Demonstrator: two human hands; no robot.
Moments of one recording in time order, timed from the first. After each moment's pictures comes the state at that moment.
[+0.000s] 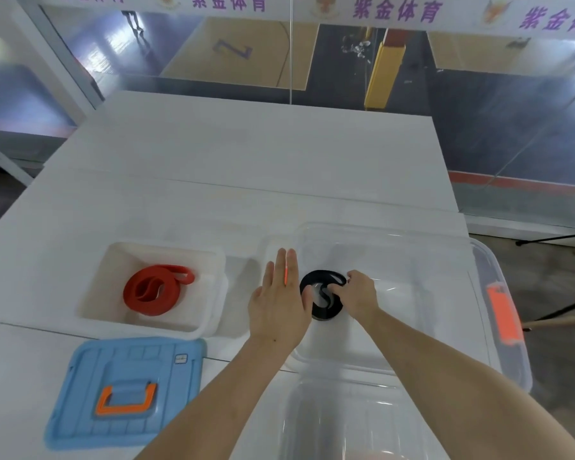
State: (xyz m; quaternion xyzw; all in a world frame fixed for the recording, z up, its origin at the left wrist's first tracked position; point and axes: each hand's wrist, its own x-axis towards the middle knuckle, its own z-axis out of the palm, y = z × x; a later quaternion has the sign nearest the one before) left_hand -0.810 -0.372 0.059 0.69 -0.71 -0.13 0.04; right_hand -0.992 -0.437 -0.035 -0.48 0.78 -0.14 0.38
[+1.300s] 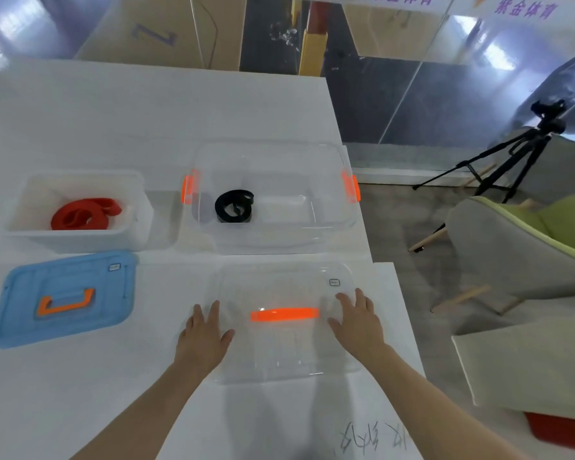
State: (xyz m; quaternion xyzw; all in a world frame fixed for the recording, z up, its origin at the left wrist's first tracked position) left_hand -0.820 -0.083 -0.018 0.70 -0.65 -0.27 -0.11; right_hand -1.148 -0.051 0.001 -0.58 0.79 0.06 0.22
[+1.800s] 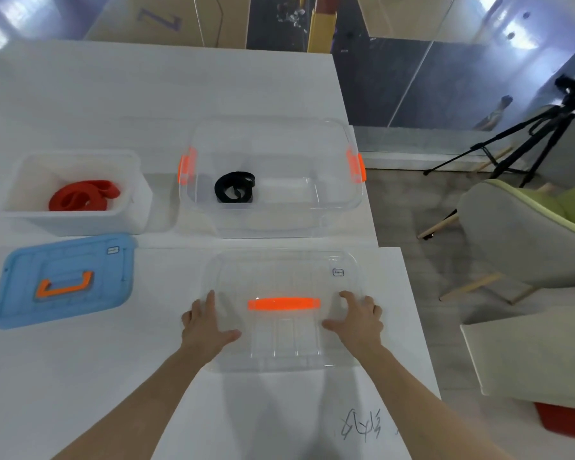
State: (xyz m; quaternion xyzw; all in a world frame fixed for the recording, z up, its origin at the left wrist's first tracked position) left_hand -0.825 -0.075 -0.041 0.73 -0.59 -0.35 -0.07; right_hand -1.142 -0.033 -0.036 -0.45 0.85 -0.02 0.28
